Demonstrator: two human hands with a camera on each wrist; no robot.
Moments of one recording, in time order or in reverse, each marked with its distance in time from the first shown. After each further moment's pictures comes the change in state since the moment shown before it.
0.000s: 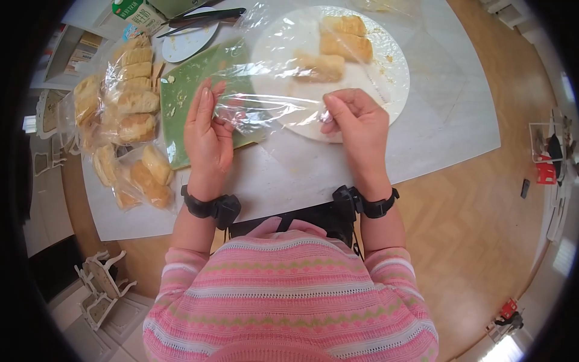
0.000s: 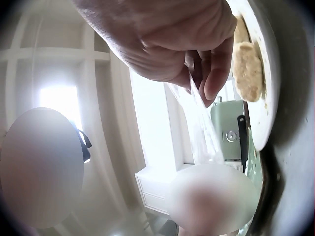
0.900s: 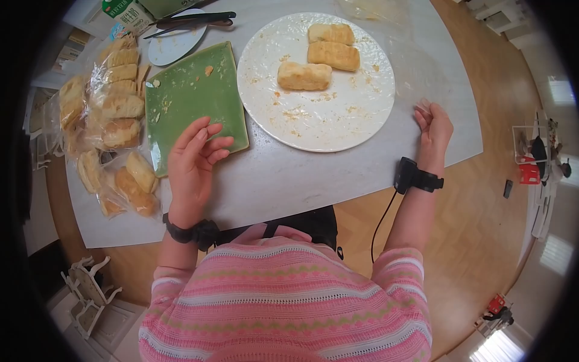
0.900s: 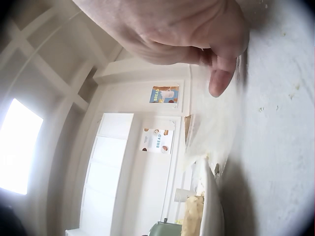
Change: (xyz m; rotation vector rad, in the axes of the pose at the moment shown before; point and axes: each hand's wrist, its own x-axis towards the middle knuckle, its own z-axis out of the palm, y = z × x) left_hand -0.028 0.008 -0.026 0.067 -0.057 -0.193; right_hand 0.086 0.008 -0.212 0.059 0.631 0.031
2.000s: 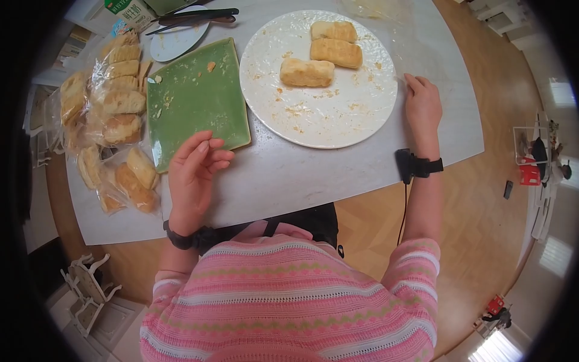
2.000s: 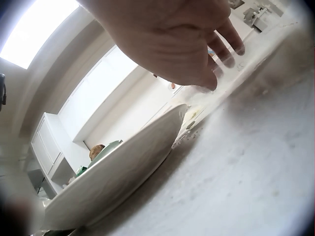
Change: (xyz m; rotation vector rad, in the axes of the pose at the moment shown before) left_hand -0.021 -0.001 -0.011 -0.003 -0.031 -0.032; right_hand -0.023 -0.013 0.049 -1.405 -0.208 -1.004
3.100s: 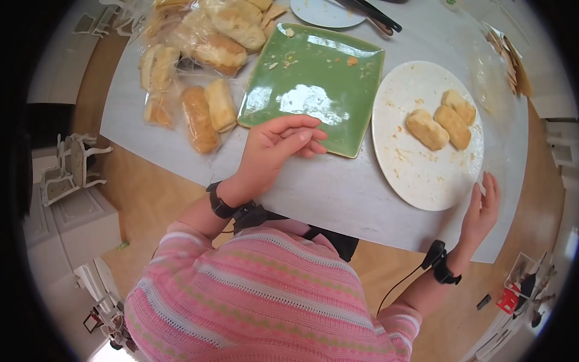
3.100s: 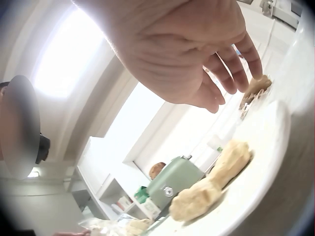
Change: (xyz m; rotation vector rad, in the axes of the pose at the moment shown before) left_hand -0.010 0.016 -0.027 0.096 0.005 0.119; right_hand -0.012 -0.056 -0.041 0.502 -0.068 -0.012
